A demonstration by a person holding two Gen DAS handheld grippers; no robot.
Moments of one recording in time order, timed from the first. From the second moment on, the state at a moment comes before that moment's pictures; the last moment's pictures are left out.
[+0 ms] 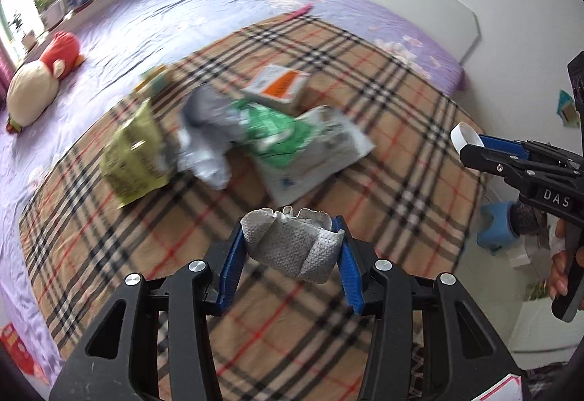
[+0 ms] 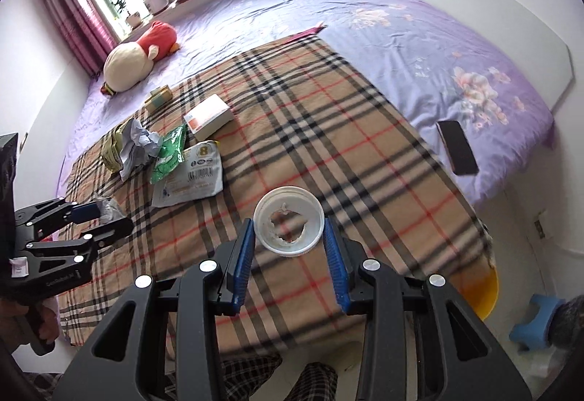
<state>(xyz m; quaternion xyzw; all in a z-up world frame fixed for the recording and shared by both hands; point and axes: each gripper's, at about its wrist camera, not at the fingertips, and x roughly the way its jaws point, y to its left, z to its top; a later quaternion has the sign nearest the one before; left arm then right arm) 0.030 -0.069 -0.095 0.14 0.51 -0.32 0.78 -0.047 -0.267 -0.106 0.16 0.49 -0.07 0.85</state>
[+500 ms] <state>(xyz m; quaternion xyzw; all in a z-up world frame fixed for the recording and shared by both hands) -0.040 -0.204 -0.076 0.23 0.46 -0.47 0.72 -0.174 -0.349 -0.102 0.25 0.45 -0.20 0.83</state>
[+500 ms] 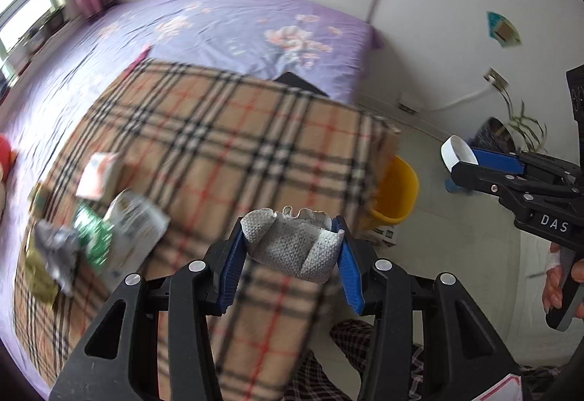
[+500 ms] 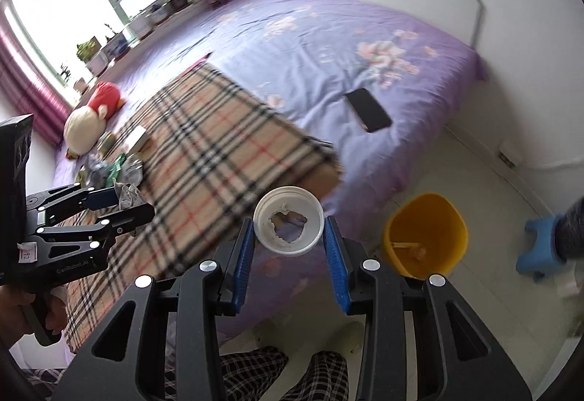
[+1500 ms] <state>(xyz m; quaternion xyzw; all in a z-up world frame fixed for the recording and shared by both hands) -0.177 -0.482 -0.208 0.39 0.47 -0.58 0.54 -0.307 -0.548 -0.272 0.37 0.49 -0.28 0.74</state>
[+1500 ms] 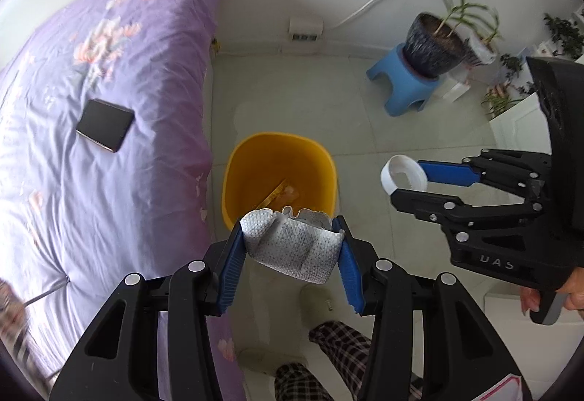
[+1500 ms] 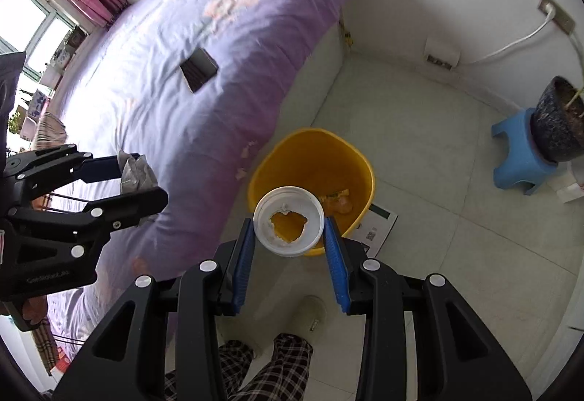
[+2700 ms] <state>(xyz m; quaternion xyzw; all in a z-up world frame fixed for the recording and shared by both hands) -0.157 -0.536 -0.333 0.39 0.58 -0.49 0.52 -0.301 -0.593 -0.403 0.40 0.54 -0.25 0.69</state>
